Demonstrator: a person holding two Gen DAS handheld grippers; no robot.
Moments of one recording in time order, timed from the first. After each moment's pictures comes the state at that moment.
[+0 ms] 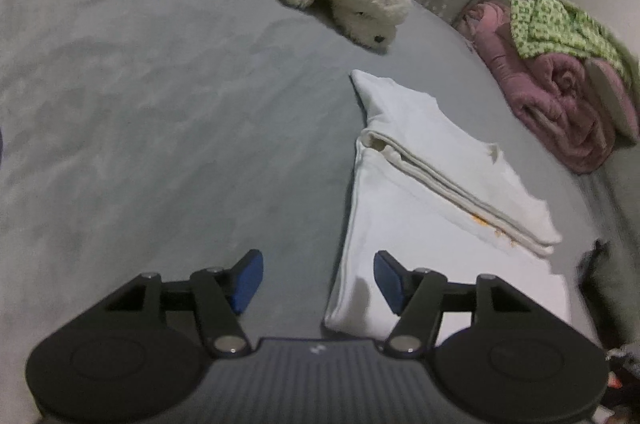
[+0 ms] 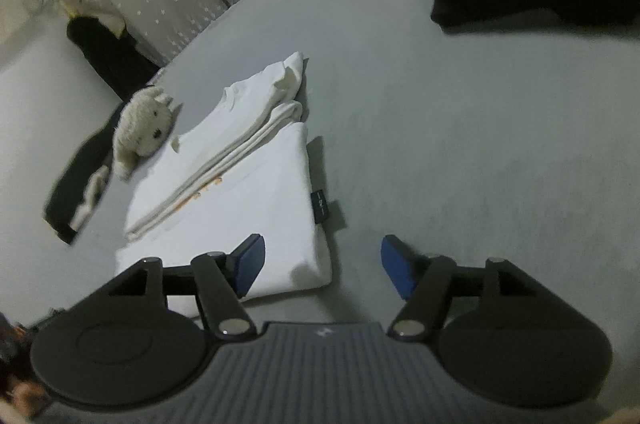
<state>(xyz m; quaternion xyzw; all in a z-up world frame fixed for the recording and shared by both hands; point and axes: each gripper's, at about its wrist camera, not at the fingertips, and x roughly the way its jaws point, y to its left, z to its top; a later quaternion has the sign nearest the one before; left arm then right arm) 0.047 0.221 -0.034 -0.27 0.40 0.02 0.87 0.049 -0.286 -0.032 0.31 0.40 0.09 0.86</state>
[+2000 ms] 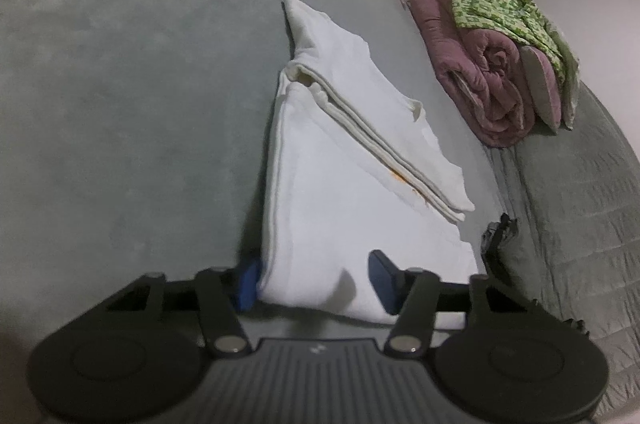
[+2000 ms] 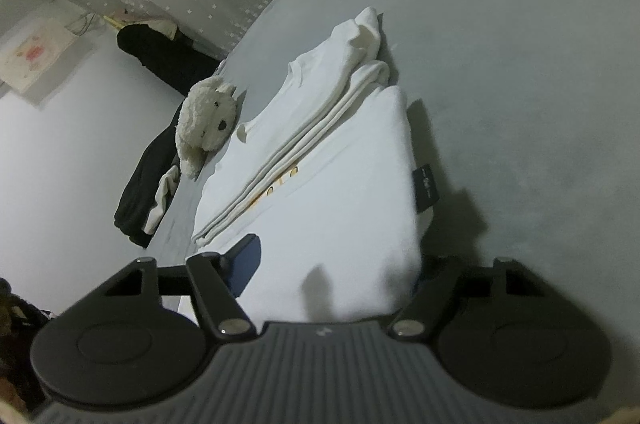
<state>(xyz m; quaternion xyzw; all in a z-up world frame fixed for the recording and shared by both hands) 0.071 0.220 -0.061 -0.36 0.44 -0.13 0.81 0.075 -0.272 -0.048 0.38 0.39 0.19 0.82</state>
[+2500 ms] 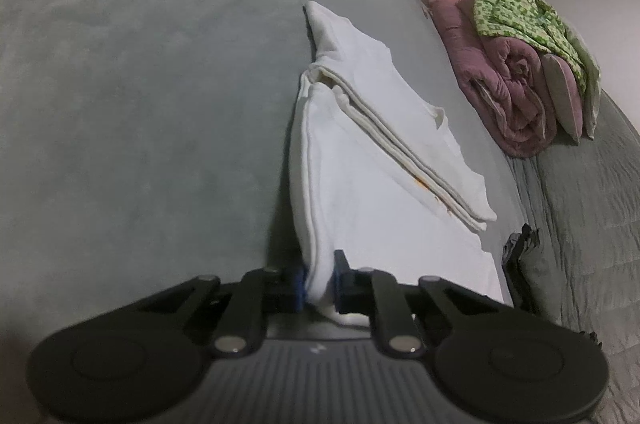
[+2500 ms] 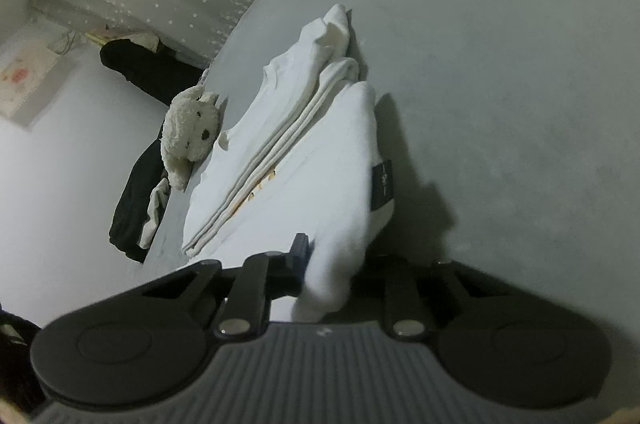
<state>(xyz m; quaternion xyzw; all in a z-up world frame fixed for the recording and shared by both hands) 0.068 0.216 -0.064 -0.36 0.44 -0.10 0.82 0.077 -0.279 -0.056 0.40 0.40 0.17 0.81</state>
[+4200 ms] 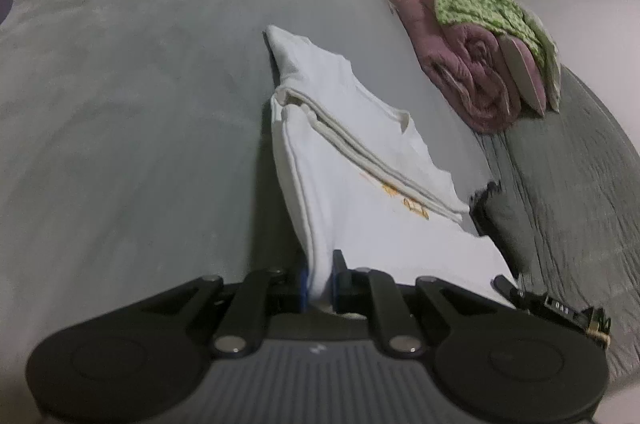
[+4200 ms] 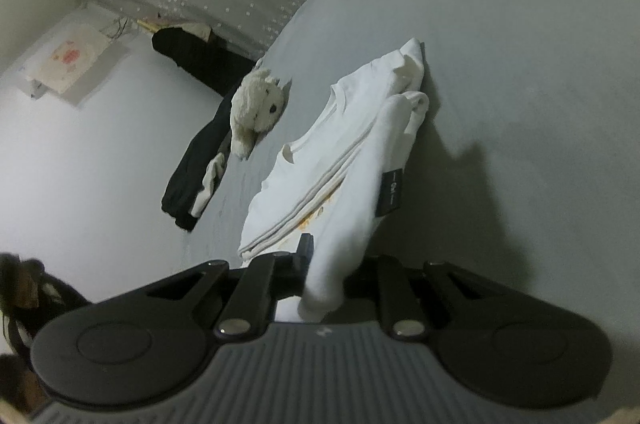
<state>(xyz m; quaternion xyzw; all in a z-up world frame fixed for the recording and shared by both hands) -0.051 0.207 -0.045 -0.35 0.42 -0.13 0.83 0.004 -0.277 -0.013 0.40 0.38 0.24 0.80</state>
